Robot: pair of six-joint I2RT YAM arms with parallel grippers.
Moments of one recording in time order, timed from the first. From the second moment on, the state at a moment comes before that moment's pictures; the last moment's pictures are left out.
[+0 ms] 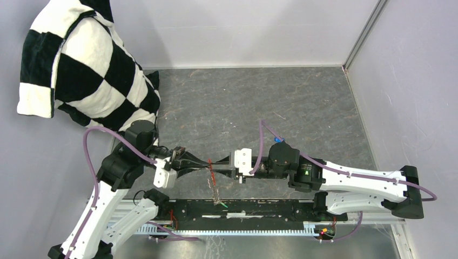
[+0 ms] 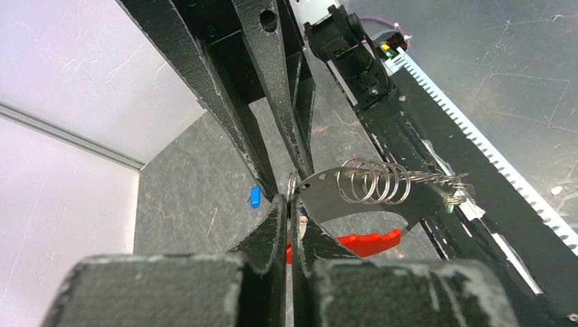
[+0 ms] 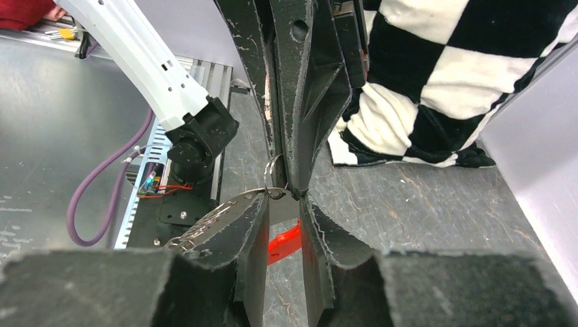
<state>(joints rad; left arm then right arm) -0.48 0.69 1.02 -0.87 1.26 1.14 1.35 1.06 0.93 0.12 -0.17 -0.30</state>
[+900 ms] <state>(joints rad) -0.48 0.69 1.02 -0.86 1.18 1.14 1.37 1.07 0.95 0.08 -0.03 -0.30</state>
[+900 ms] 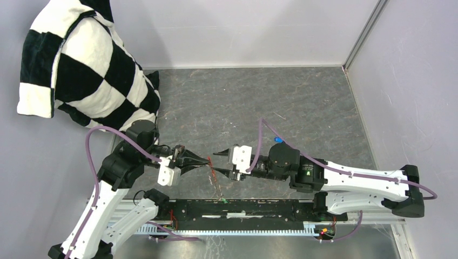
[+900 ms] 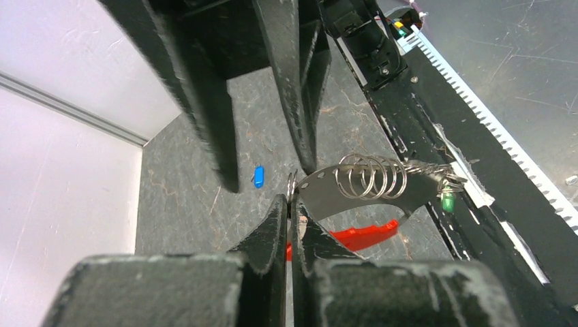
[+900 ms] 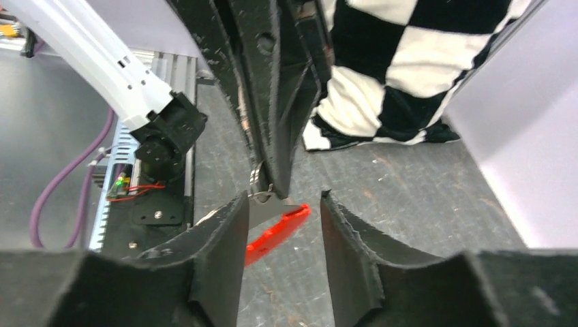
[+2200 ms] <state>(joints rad) -0.48 0.67 1.02 -0.87 1.15 1.10 1.37 1.11 1.05 -0.02 -0.05 -0.31</state>
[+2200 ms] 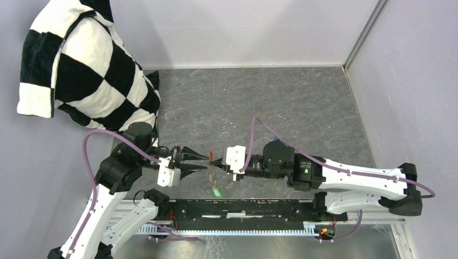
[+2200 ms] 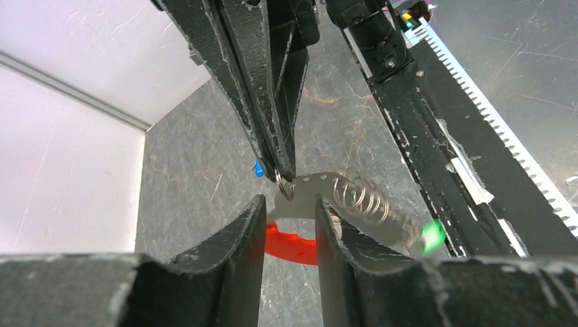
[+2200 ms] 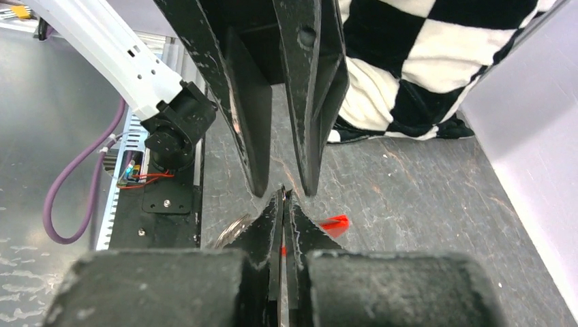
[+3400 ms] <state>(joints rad) -0.48 0.60 0.90 -0.66 1.13 0.64 1.37 1.10 0.98 0.07 -0.05 -0.26</state>
